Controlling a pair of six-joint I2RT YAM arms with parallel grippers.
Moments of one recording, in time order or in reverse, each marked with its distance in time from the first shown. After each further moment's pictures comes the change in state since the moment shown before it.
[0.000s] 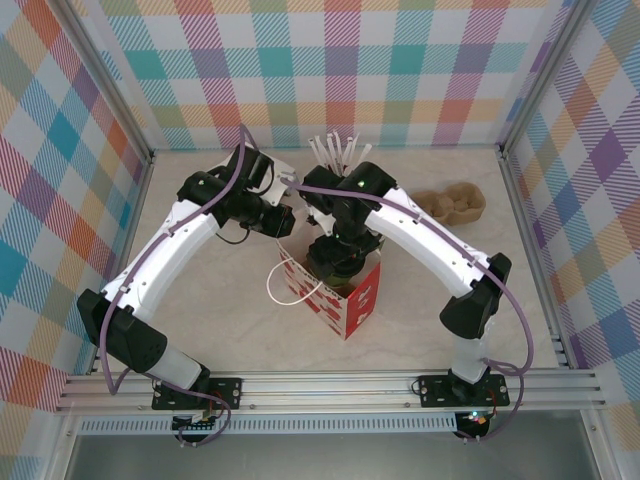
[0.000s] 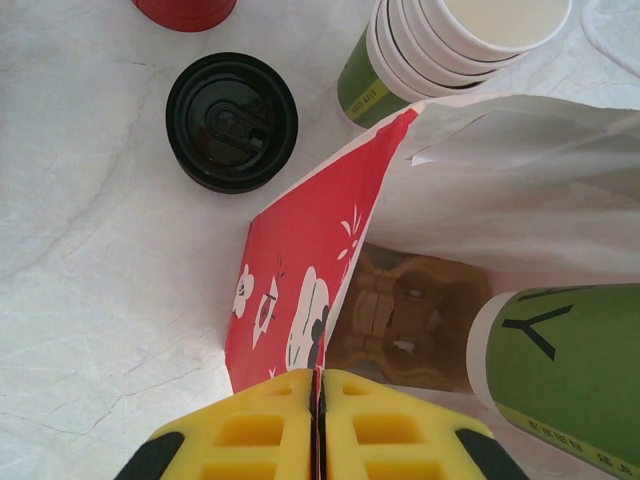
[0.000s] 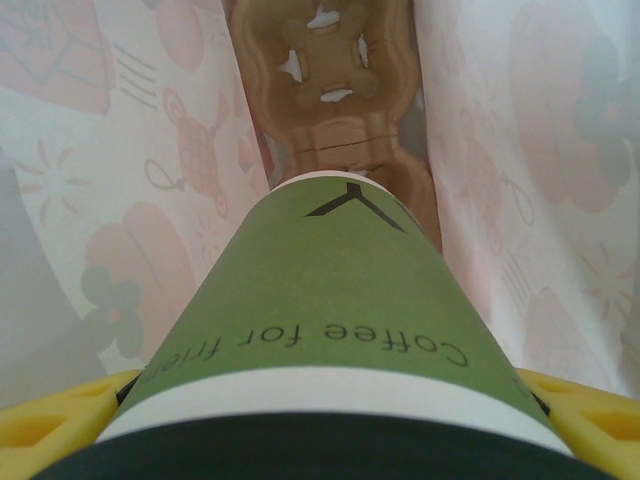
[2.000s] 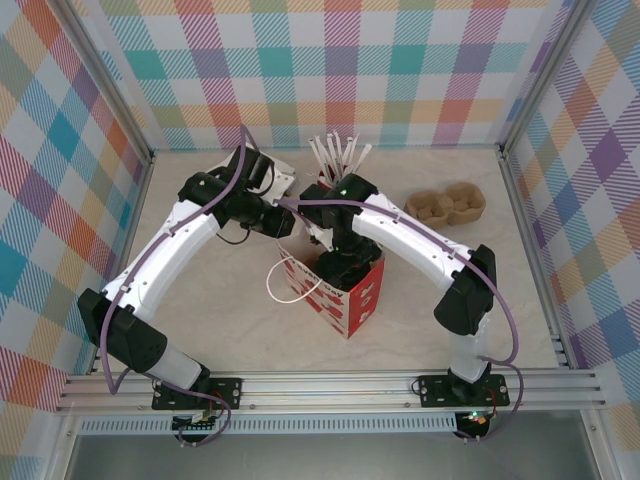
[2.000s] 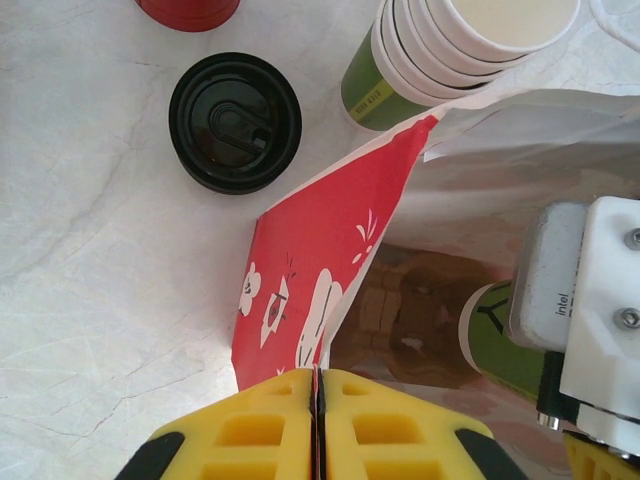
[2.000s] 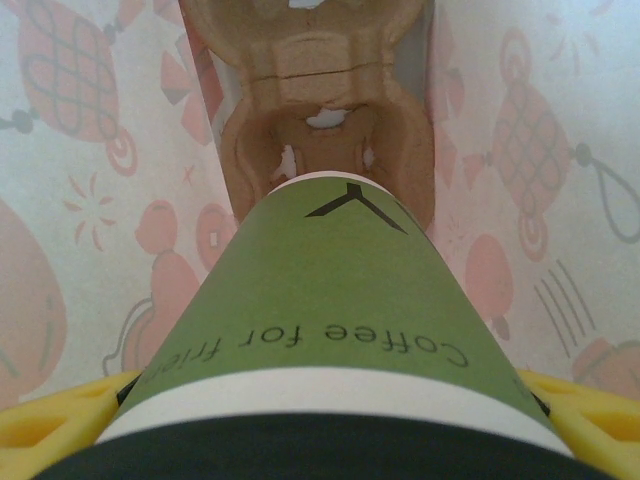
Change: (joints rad) left arm 0.000 0.000 -0.011 0.011 -0.003 0.000; right arm -0.018 0.039 -0.156 -0.001 0.016 -0.108
